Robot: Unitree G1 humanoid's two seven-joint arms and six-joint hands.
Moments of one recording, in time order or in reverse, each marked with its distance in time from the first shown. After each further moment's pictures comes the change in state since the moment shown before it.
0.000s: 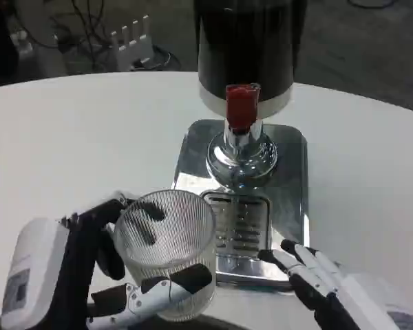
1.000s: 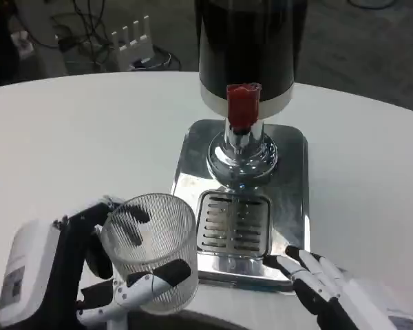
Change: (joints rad) left arm -0.101 0.039 0.052 0.218 -0.042 -0.083 0.045; right arm 0.022 0.016 0.006 0.000 -0.034 0.000 0.000
